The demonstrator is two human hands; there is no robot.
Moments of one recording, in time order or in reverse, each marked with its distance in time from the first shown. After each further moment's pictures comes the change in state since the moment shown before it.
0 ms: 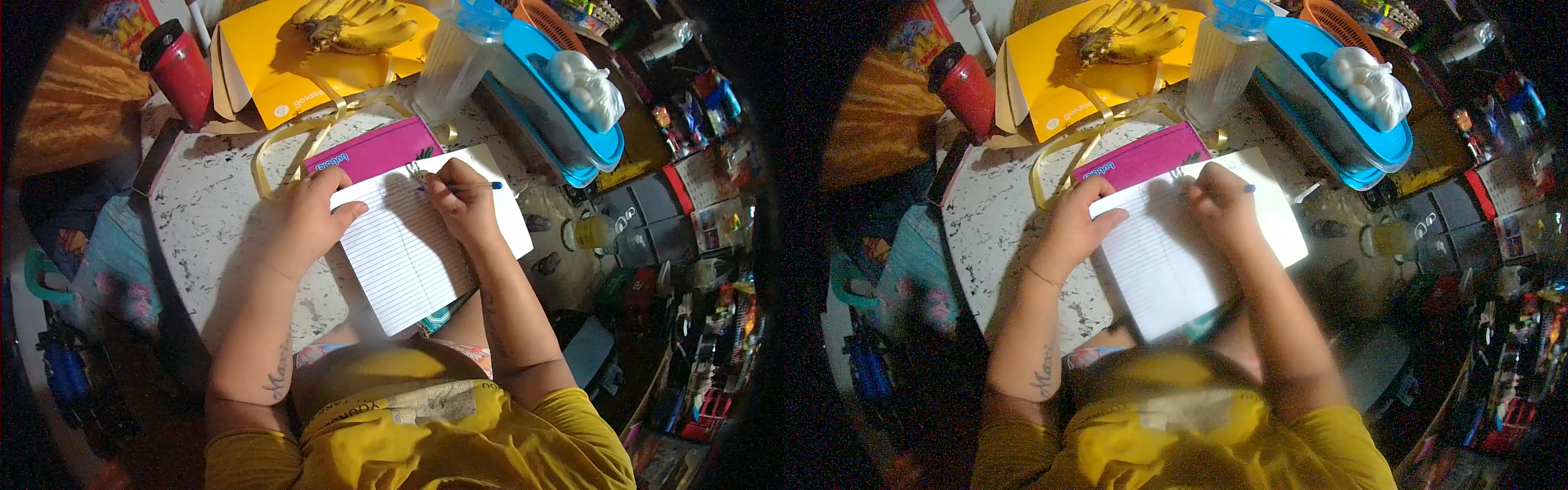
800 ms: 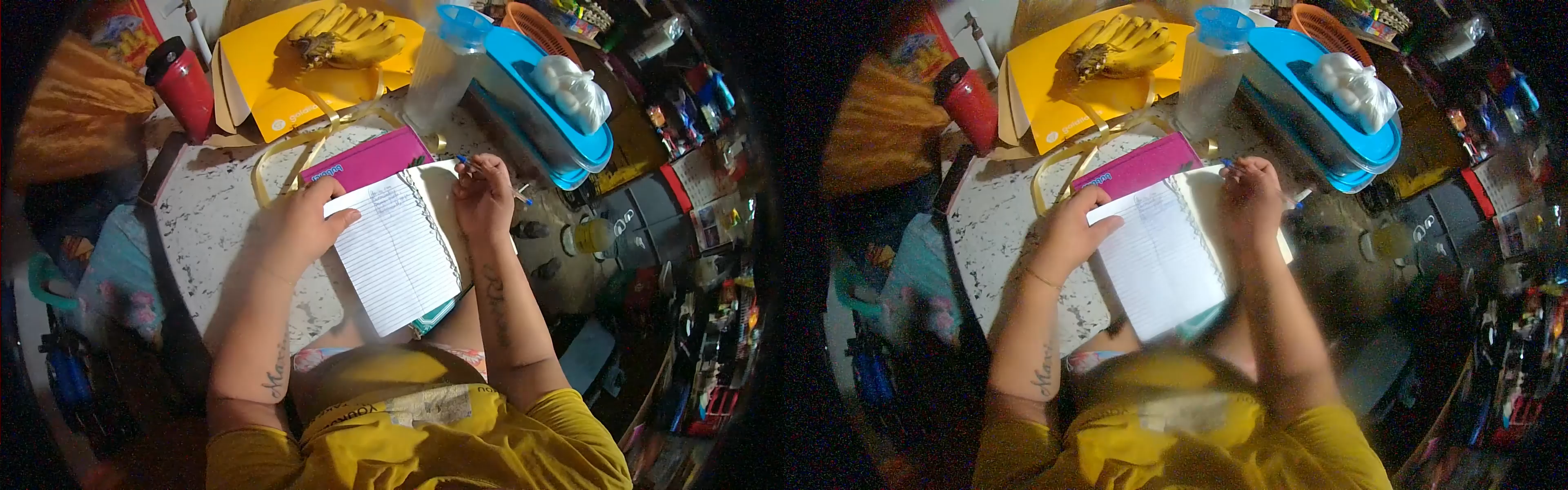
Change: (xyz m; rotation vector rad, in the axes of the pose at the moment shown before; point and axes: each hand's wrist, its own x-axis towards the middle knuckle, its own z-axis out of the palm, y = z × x) left_hand -0.002 0.002 -0.009 0.234 -0.062 -0.051; right_hand 0.012 0.010 -0.027 1.199 0.382 0.231
